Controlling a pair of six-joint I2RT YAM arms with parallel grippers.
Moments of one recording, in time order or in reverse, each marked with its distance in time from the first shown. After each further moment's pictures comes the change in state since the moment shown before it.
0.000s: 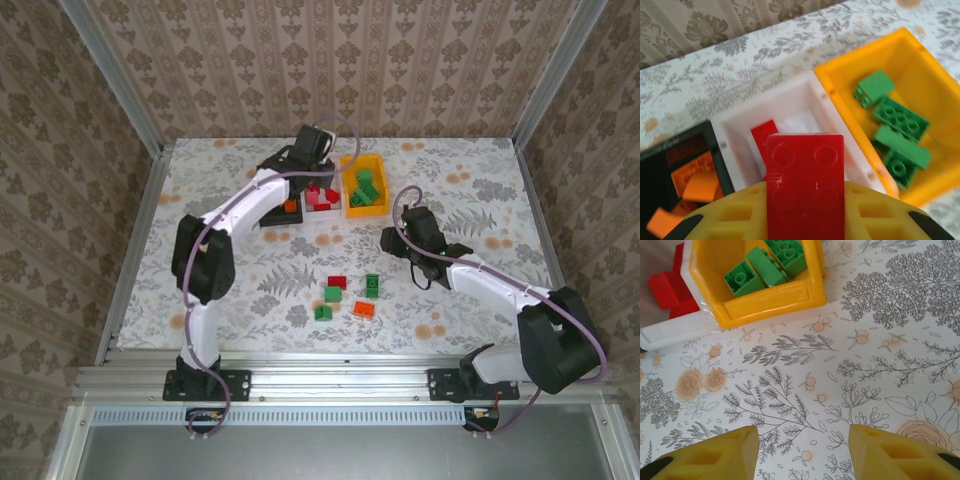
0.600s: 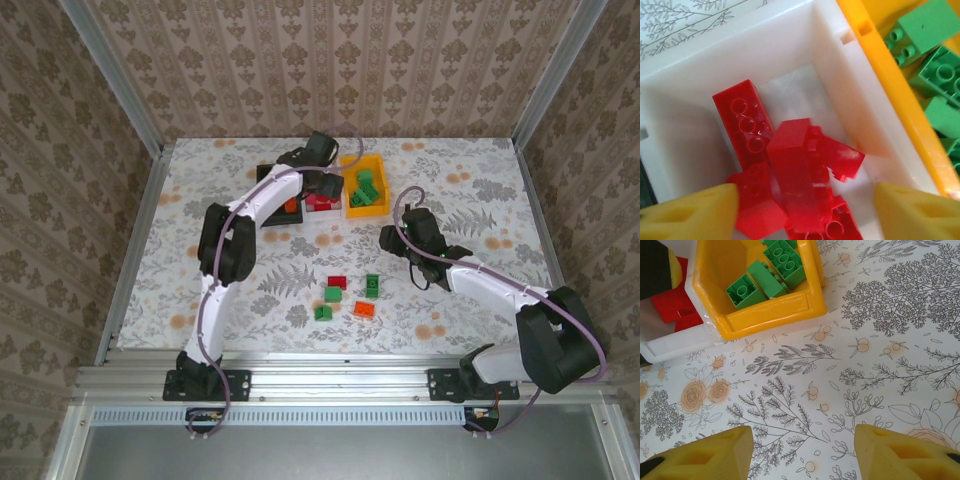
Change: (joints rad) left arm 0.021 0.193 0.150 -0.160 0.058 -0.050; right arm 0.000 0.000 -0.017 0.058 0.012 0.022
